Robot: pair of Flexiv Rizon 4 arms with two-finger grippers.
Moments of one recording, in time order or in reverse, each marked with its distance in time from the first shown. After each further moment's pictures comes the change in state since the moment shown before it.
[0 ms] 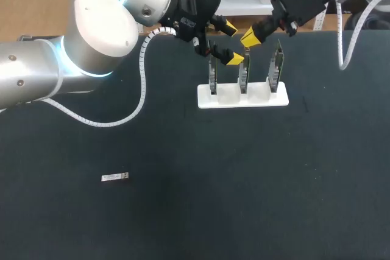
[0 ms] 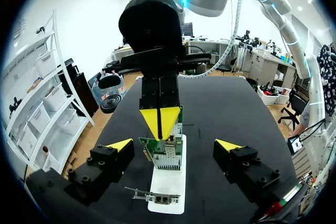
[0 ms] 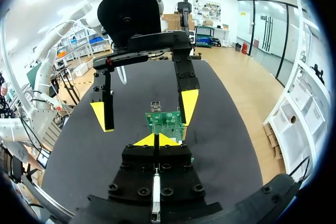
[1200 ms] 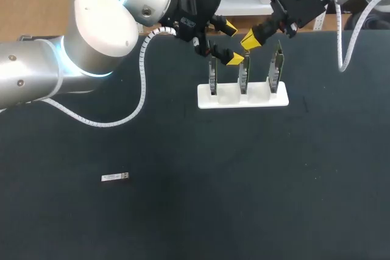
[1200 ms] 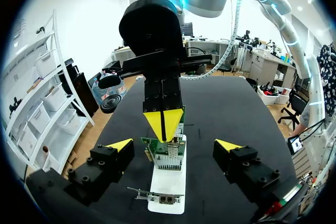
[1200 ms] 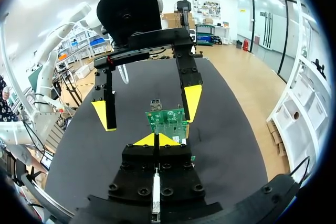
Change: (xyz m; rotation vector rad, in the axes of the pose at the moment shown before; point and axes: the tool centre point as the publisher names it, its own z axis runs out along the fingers) left arm 0.000 0.000 0.000 0.000 0.000 0.000; right arm 0.004 0.004 0.002 -0.024 0.004 0.029
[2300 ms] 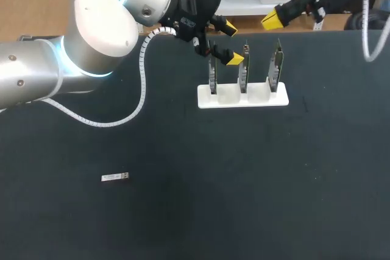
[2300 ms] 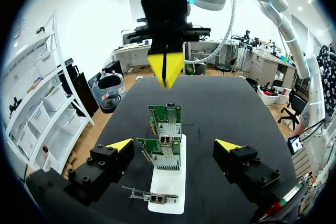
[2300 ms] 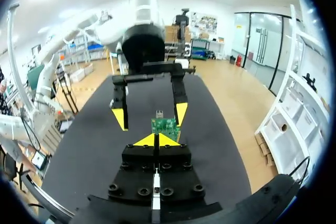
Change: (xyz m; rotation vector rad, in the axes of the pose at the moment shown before) left arm 0.000 0.000 0.000 0.000 0.000 0.000; right arm -0.017 0.007 -0.066 0.087 -0.129 -0.060
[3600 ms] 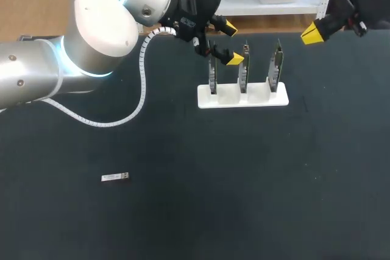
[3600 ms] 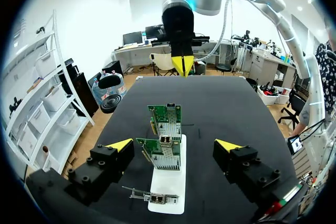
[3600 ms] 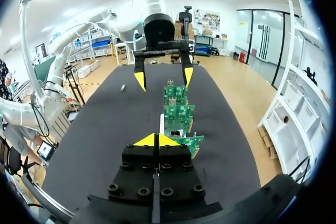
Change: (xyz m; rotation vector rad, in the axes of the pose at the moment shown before) left arm 0.000 0.000 0.000 0.000 0.000 0.000; right arm 0.069 0.020 -0.051 -0.051 0.062 -0.006
